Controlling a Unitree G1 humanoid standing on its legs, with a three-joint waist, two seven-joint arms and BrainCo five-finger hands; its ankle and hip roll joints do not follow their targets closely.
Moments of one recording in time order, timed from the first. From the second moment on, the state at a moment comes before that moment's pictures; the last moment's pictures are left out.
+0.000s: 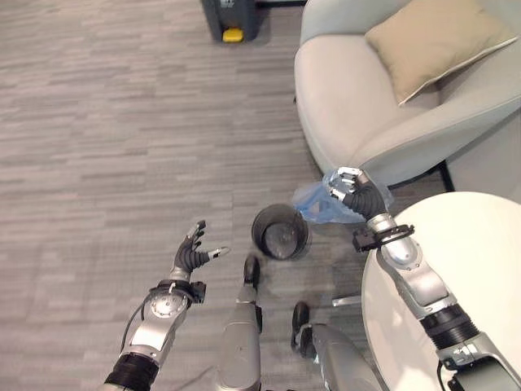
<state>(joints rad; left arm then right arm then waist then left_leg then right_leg) -0.09 0.42 -0.21 0.27 -0.21 -0.09 0.15 -0.36 -0.47 0.31 0.06 0.26 -0.12 -0.11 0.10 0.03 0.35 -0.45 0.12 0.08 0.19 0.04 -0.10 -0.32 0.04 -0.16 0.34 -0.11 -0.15</state>
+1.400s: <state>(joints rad) -0.26 0.30 -0.55 0.25 0.03 -0.07 0.08 -0.51 -0.27 0.64 -0.10 0.42 -0.12 0.01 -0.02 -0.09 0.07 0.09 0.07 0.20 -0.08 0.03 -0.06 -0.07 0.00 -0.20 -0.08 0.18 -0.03</state>
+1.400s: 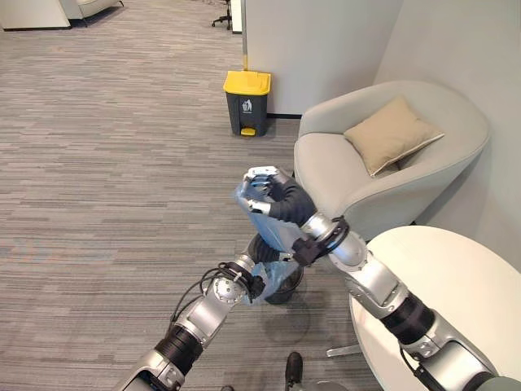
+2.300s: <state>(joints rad) -0.09 0.34 -0.30 0.13 -0.09 -0.10 0.18 -0.44 -0.52 0.45 -0.22 -0.19 -0.14 -0.06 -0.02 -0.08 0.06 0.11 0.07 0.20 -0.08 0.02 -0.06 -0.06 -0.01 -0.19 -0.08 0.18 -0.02</state>
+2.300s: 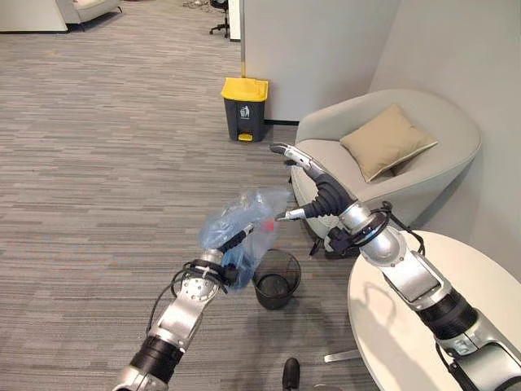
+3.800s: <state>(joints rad) 0.12 0.39 0.00 0.41 -0.18 -0.09 0.10 0.16 -0.35 0.07 0.36 -0.10 -0.06 -0.12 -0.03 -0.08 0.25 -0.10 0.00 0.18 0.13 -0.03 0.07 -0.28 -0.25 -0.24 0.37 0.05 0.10</state>
